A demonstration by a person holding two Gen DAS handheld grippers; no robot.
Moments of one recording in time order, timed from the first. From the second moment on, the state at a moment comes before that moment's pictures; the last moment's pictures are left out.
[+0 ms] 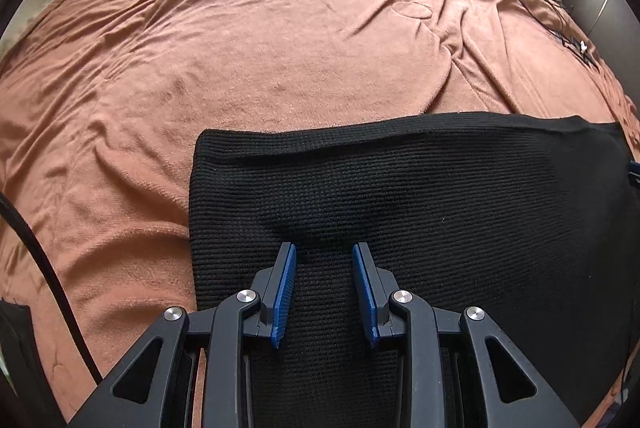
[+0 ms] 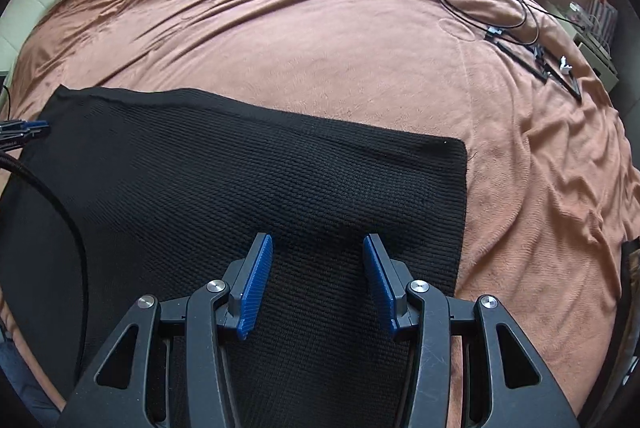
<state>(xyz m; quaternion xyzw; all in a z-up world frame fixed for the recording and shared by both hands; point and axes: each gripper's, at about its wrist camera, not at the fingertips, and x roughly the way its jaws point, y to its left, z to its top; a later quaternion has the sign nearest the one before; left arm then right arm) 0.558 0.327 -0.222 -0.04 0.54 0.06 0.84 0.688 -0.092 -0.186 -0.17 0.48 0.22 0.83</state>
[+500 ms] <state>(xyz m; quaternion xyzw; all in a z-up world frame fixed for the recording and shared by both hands) 0.570 0.342 -0.209 -0.07 0.52 0.08 0.85 0.714 -0.093 -0.174 -0.13 0.46 0.19 0.86</state>
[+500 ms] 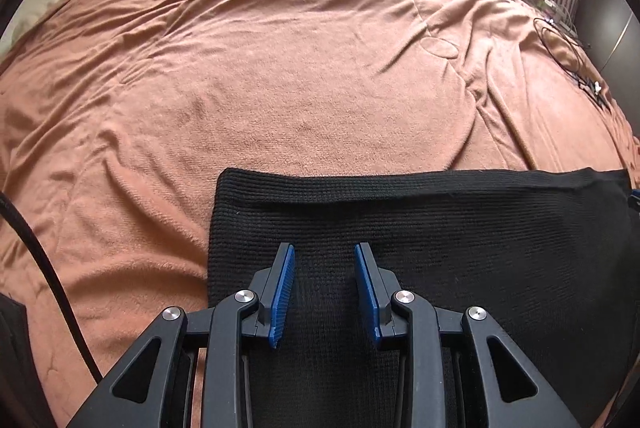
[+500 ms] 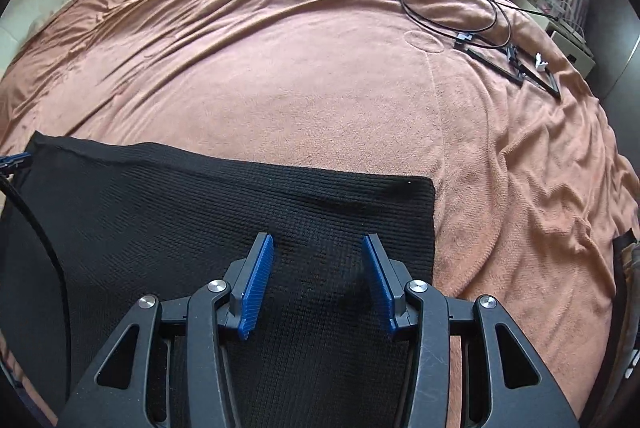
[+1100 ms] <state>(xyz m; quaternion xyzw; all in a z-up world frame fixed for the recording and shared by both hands) 0.454 0.296 -0.185 -0.08 0.52 0.05 0.85 0.609 -0.147 -0.152 -0.09 0.50 0.23 0.83</state>
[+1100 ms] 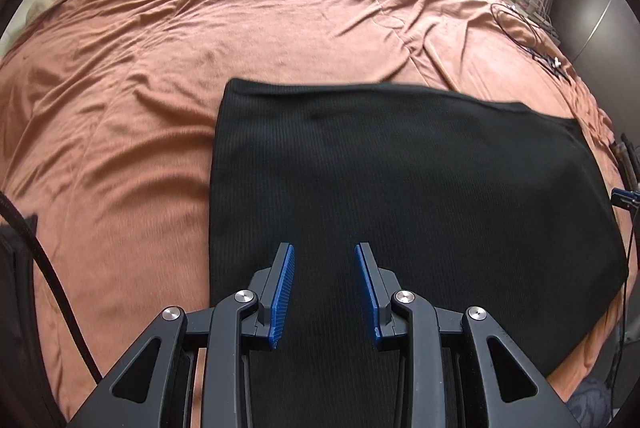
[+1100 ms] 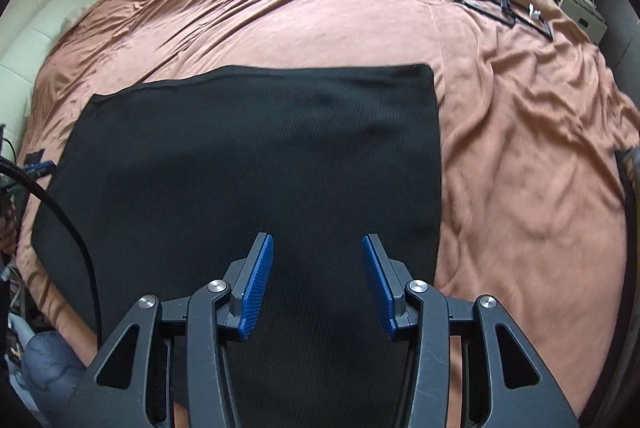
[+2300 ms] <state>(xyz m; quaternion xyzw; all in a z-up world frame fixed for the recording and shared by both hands) 0.277 0.284 -0.189 -0.20 0.48 0.10 0.85 0.449 -0.186 -0.102 -0.07 0.50 0.18 0.85</state>
